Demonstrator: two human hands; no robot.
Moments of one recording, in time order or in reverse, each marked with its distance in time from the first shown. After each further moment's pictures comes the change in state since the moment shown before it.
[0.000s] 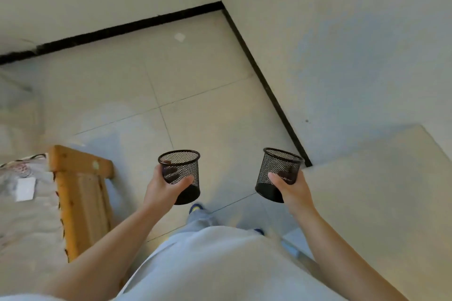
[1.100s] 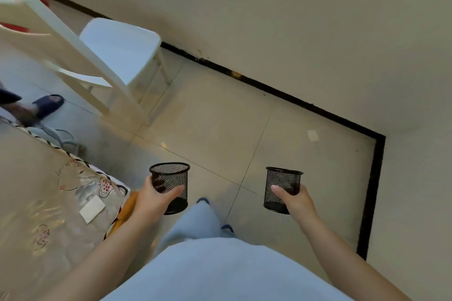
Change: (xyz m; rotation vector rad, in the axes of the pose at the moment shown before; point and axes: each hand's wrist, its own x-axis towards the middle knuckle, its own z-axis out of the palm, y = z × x) left_hand 0.359 0.097 -0.361 -0.373 0.719 -0.420; right_hand 0.317 -0.394 0.540 -0.592 -0.584 -0.122
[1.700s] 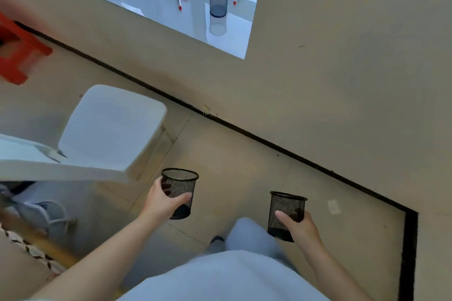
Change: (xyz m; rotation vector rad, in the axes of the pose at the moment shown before) left_hand 0.320 0.257 -0.010 0.118 -0.077 0.020; right_hand 0.231 -0.270 0.085 0.030 -0.028 0.017
